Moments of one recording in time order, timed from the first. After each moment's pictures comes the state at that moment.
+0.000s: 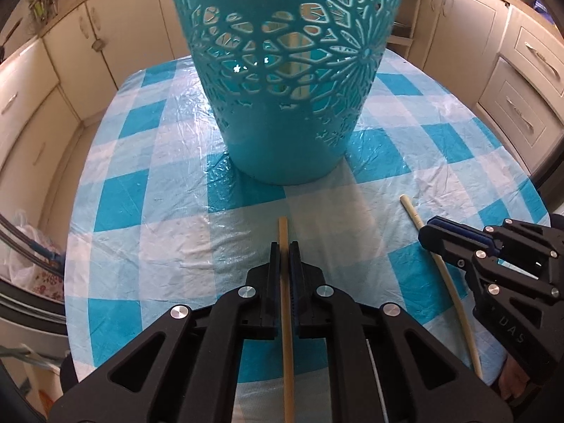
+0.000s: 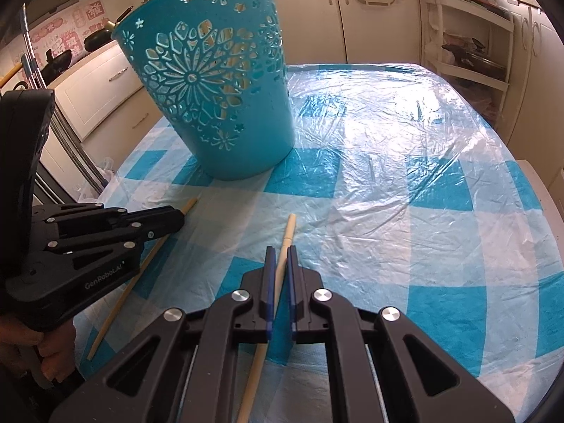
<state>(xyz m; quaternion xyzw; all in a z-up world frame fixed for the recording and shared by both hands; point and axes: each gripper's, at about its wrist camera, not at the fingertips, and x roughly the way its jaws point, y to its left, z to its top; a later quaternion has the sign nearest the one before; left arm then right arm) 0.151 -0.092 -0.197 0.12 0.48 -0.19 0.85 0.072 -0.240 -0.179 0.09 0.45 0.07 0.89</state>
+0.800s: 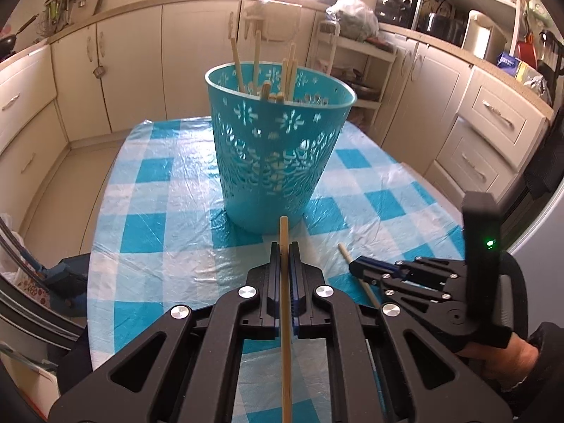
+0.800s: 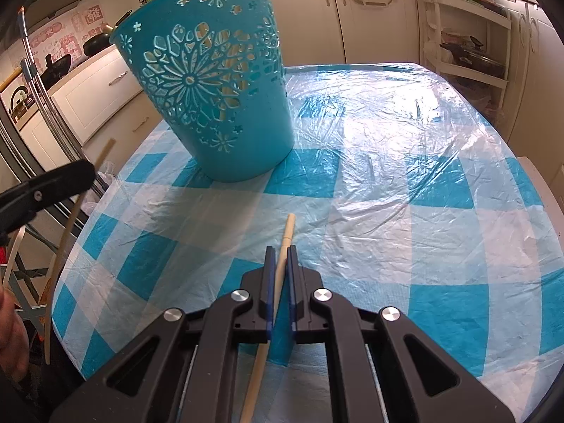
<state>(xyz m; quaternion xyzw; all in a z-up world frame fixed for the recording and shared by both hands) 0.110 -0.057 -0.122 0.03 0.39 -0.25 0.89 0.071 -0.243 -0.179 0.10 0.44 0.07 0.89</state>
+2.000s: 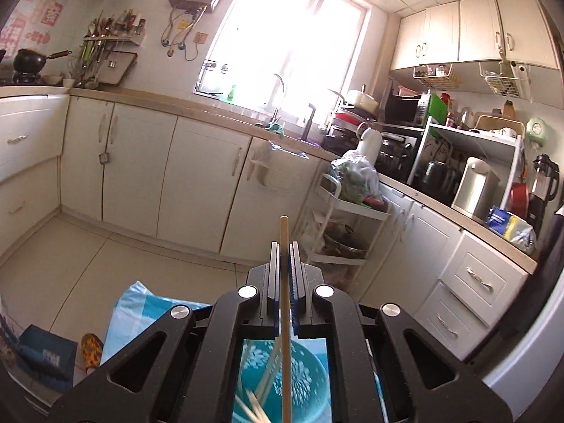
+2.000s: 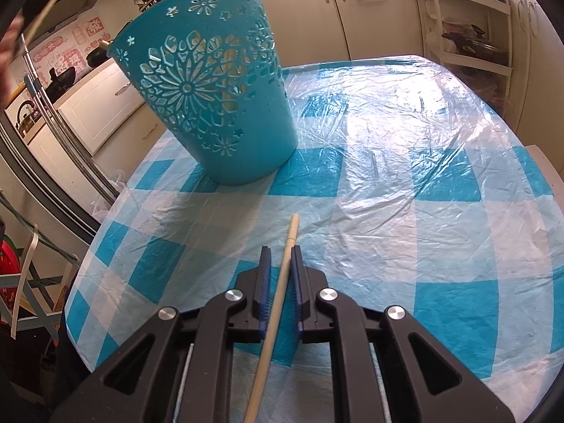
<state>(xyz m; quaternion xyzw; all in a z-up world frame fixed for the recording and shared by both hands) 0.222 -0.055 0.042 -0.12 0.18 -0.24 0.95 0.071 -0.250 -0.179 0.13 0.44 0.09 0.88</state>
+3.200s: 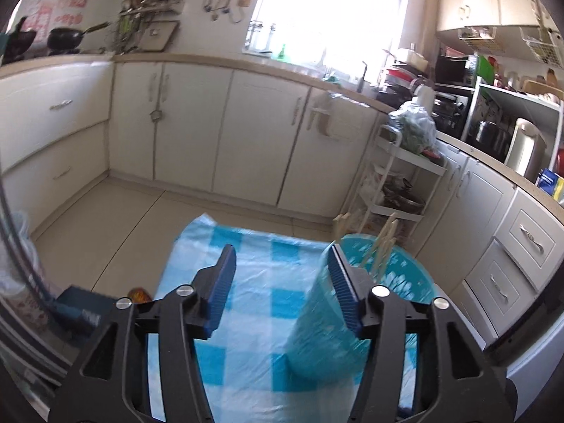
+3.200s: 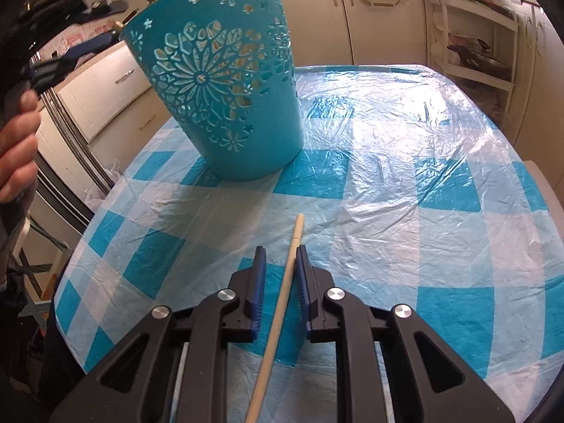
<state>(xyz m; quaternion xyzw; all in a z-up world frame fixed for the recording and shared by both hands) 0.201 0.006 -0.069 -0.09 0.27 -0.14 0.95 0.071 -0.234 -0.177 0.08 0.44 0.08 0.89</state>
